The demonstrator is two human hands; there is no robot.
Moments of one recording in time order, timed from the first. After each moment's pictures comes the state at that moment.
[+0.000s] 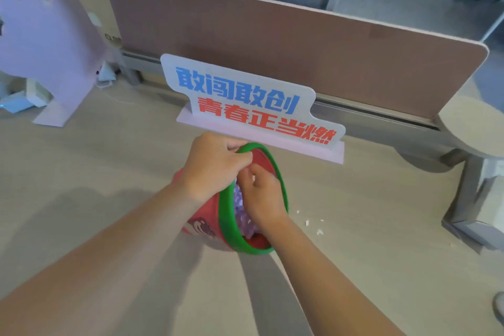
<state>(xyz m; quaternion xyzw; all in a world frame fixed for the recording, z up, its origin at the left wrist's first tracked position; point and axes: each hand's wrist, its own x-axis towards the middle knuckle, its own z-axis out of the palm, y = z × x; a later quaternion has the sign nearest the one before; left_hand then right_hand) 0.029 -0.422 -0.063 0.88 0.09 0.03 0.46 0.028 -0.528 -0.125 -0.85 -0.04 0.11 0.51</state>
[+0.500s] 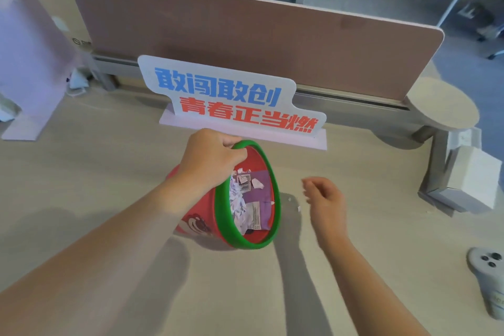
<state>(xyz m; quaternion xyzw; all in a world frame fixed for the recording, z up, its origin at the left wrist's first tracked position) 0.029 -0.418 -0.063 0.89 0.05 0.01 0.46 0.003 -0.631 -0.152 -0.80 0.19 -0.02 0.57</state>
